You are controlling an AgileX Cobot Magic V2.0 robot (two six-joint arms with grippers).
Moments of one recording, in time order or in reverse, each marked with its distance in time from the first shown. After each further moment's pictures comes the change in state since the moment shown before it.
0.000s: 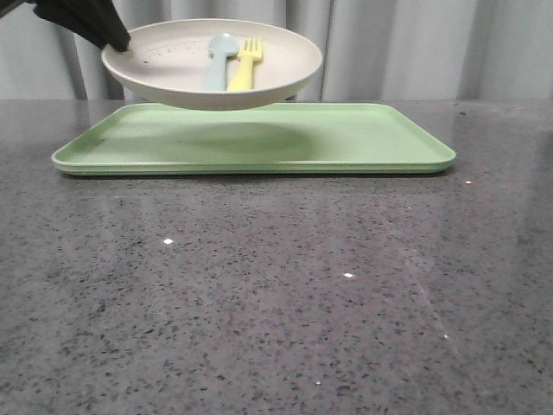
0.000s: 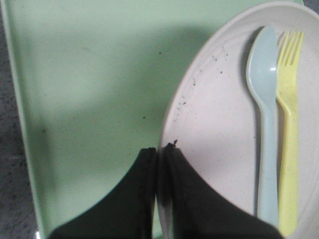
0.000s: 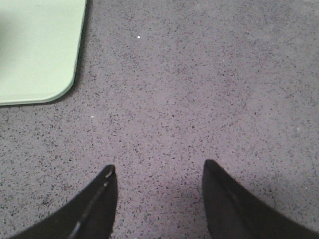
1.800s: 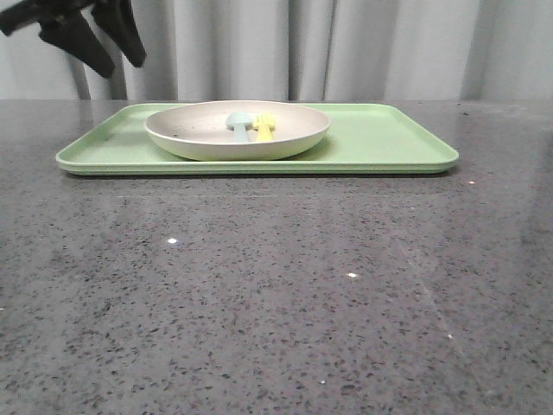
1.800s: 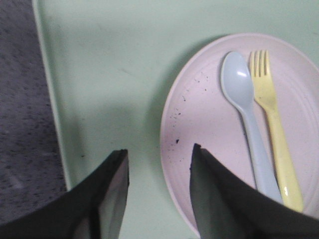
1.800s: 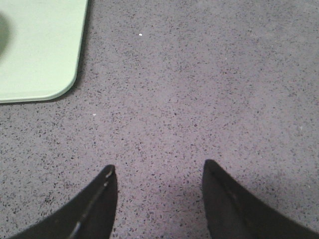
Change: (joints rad) left arm -0.027 0.051 -0.081 0.186 -0.020 -0.094; right arm 0.000 0.000 0.000 0.000 0.006 0.000
